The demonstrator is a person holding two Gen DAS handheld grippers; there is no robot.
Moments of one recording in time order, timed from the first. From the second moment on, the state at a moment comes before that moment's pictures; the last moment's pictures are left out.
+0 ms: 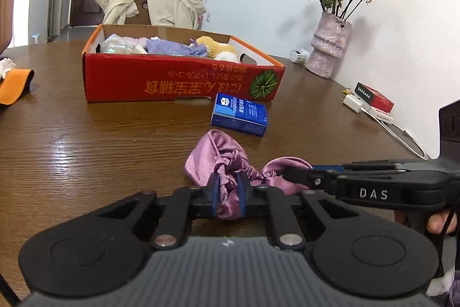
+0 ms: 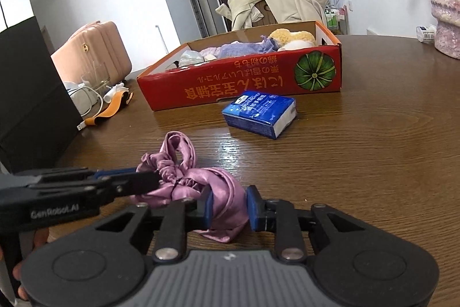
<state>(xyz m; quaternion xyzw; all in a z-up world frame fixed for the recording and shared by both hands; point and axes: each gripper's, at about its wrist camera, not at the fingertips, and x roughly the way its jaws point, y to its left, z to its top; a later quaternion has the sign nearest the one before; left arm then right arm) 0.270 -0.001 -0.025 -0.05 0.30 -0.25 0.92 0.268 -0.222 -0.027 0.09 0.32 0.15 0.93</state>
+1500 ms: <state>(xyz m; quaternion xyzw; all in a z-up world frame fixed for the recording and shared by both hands) 0.522 -0.091 0.001 -0.06 0.39 -0.22 0.89 0.538 -0.246 0.031 -0.12 0.41 0.11 0.90</state>
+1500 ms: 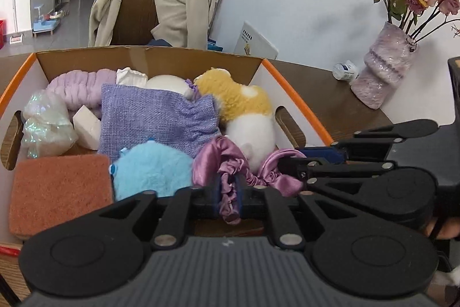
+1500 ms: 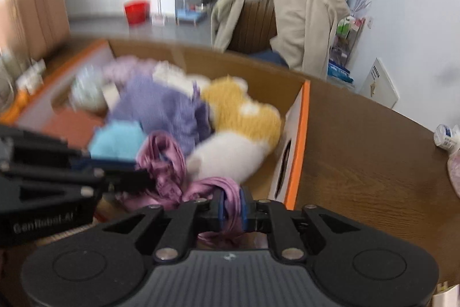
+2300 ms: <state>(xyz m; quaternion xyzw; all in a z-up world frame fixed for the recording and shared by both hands) 0.327 -0.022 0.141 0.03 0.21 -0.14 0.97 0.370 -0.274 0.179 -0.09 0.26 0.10 0.96</state>
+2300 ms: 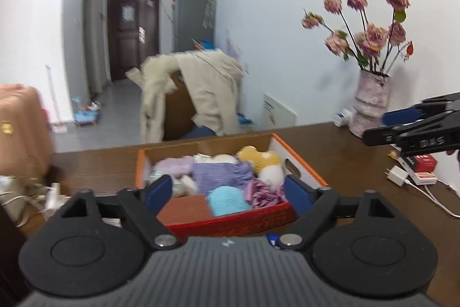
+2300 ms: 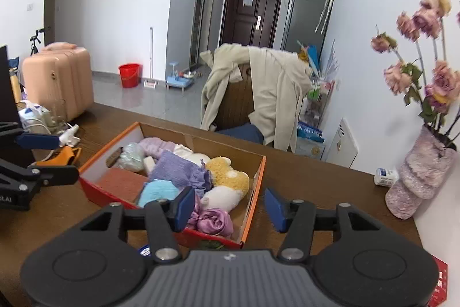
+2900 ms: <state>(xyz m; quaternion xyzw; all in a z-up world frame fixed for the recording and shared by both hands) 0.117 0.034 0.074 -0.03 0.12 -0.05 0.99 0.141 -0.259 0.087 0.01 0.11 0.09 0.99</state>
